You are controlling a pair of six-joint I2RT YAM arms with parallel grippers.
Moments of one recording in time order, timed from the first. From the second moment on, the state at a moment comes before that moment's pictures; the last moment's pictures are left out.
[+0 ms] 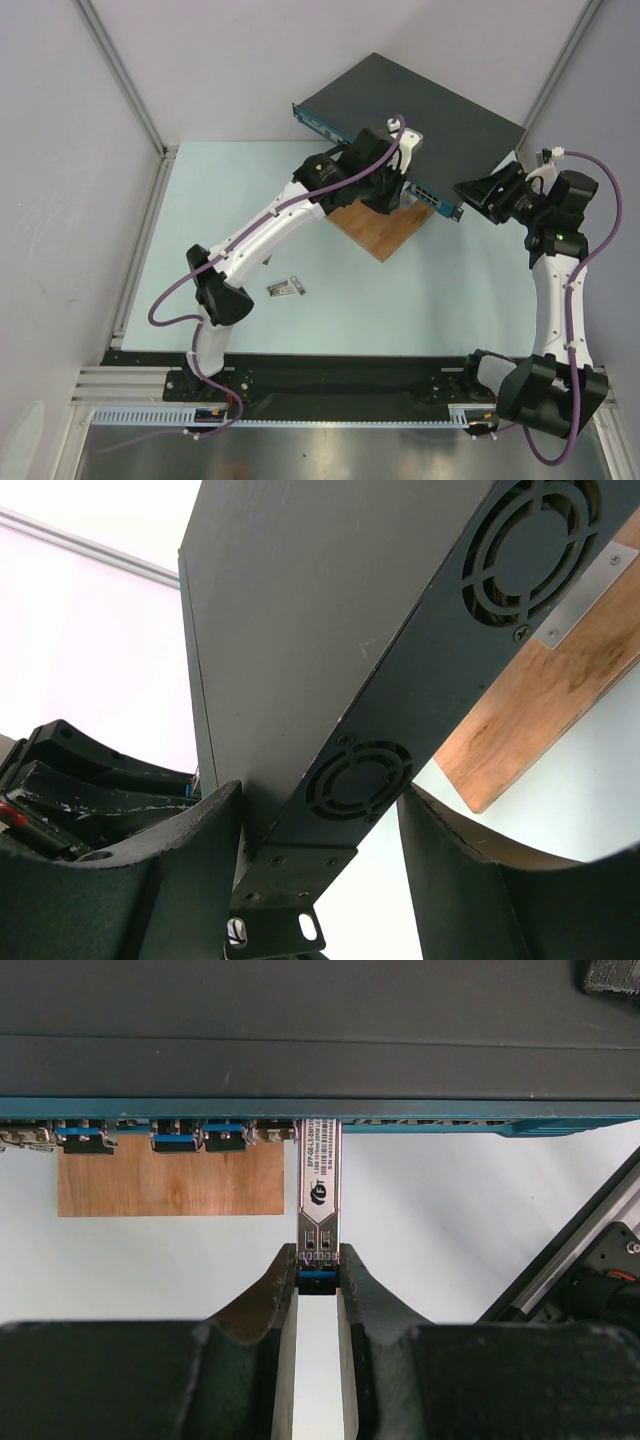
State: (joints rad) left arm -0.92 2.03 2.34 -0.97 -0.02 -0.21; right arm -0.30 1.11 1.04 -0.26 -0.87 0.70
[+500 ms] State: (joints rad) left arm -0.91 2.06 2.36 -0.96 -0.01 -0.22; right arm -0.30 1.11 1.04 -0.26 -0.86 0.70
